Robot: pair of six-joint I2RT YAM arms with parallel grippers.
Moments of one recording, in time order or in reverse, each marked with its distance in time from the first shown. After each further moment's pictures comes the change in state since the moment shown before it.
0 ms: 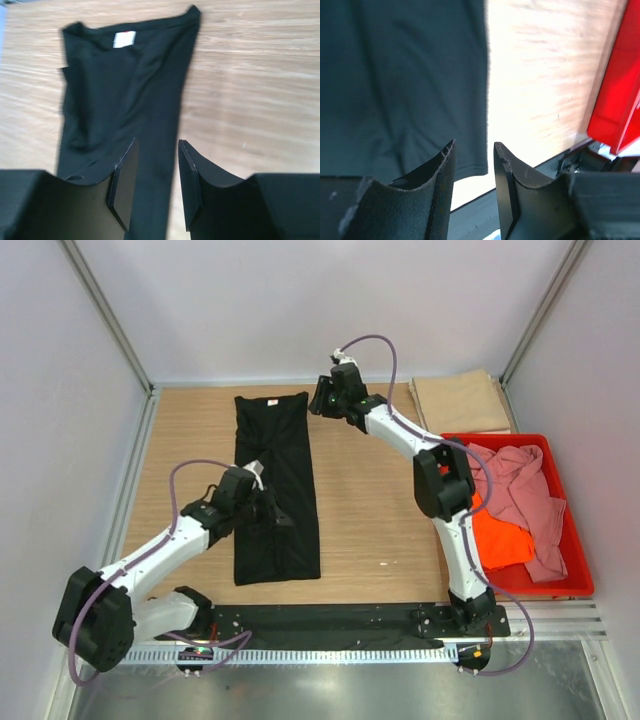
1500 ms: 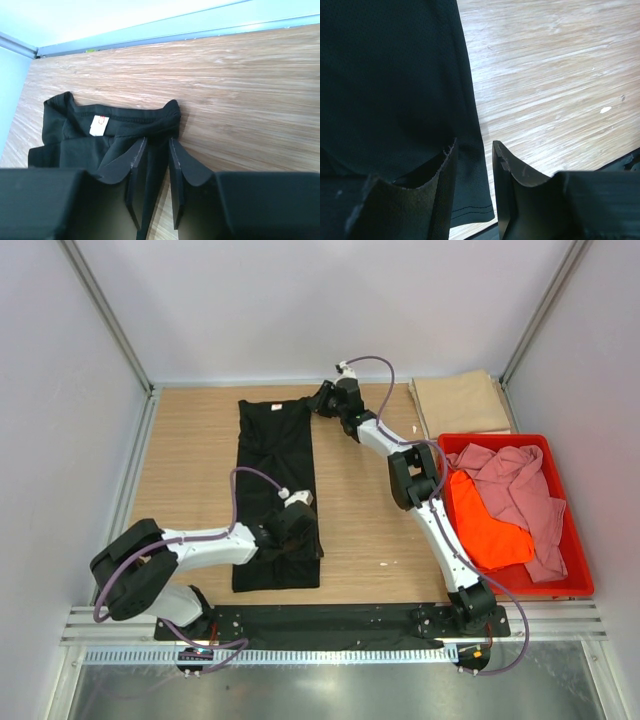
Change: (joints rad) left arm -0.460 0.311 -0.011 0.227 -0.307 -0.097; right arm -0.090 0.610 0.493 0.347 -0.179 0.116
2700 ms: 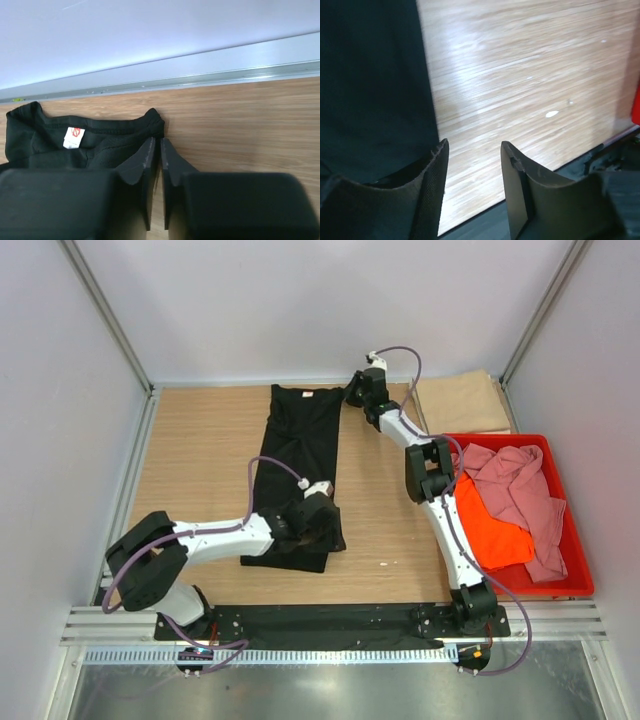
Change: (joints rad) left arm -0.063 0.082 0.154 -0.035 -0.003 -0.035; right arm -0.117 -0.005 0.033 -0.088 0.144 -0.106
